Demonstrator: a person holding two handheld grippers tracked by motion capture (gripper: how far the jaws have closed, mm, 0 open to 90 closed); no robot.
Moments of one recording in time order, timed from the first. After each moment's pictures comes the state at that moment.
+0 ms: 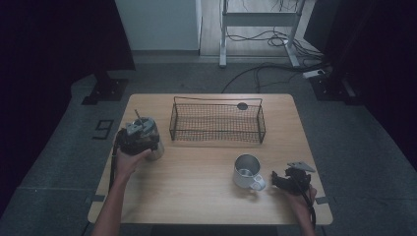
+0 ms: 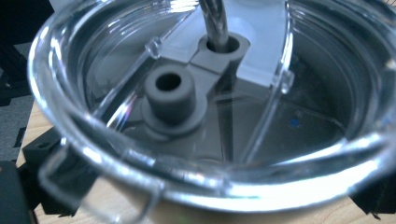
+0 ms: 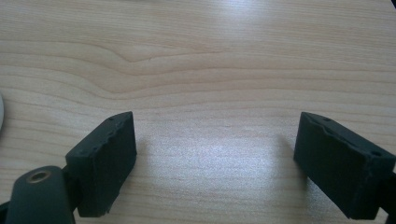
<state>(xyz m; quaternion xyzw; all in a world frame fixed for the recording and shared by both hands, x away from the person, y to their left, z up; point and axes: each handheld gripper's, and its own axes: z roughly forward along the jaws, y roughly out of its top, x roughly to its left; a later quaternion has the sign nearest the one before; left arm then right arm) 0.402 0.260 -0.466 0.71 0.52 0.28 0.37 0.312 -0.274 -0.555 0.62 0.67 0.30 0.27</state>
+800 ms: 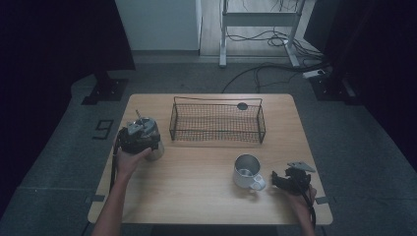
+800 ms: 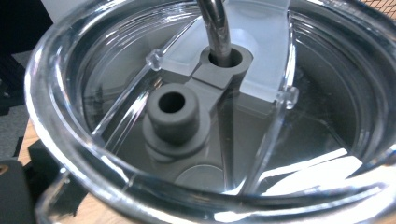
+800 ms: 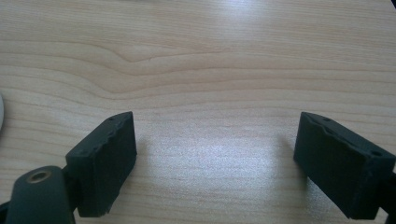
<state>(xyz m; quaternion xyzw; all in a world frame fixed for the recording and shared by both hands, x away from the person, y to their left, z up) 0.402 0.256 -0.465 0.72 0.51 0.29 0.37 0.312 -0.274 -0.555 0.62 0.67 0.30 0.27</state>
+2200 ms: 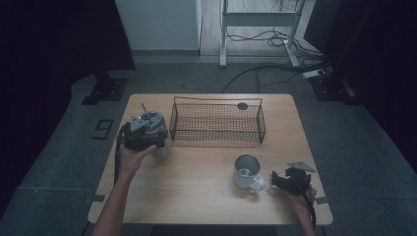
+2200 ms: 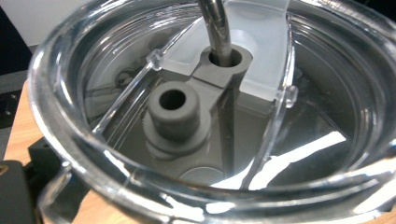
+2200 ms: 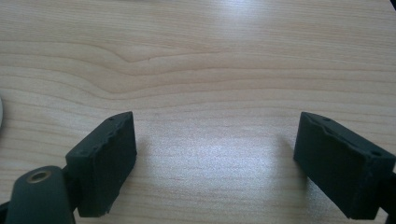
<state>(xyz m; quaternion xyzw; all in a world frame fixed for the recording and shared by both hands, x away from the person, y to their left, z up) 0.383 0.226 -0.416 0.73 0.47 0.28 0.41 0.312 -0.274 -0.555 0.62 0.67 0.30 0.27</state>
